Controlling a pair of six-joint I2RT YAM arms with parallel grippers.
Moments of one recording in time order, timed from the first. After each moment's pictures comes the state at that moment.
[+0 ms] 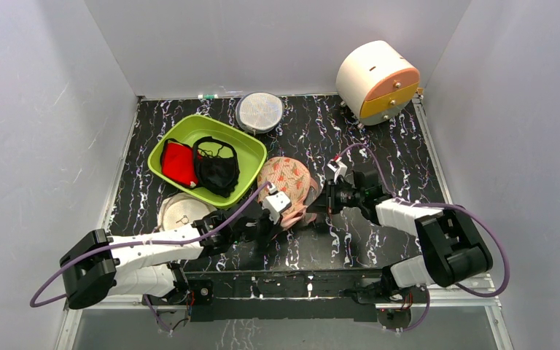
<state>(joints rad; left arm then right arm) -1.09 1.16 0.56 0.01 -0.03 -0.13 0.31 1.37 0.46 0.28 -0.83 0.45</state>
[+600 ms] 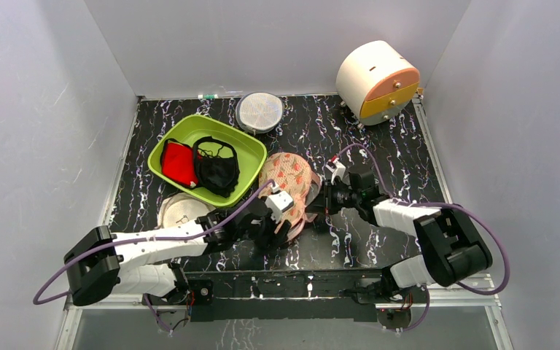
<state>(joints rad) -1.08 1.18 0.59 -0.10 -0.03 -0.17 0.35 1.42 0.48 0.29 -0.73 0.45</state>
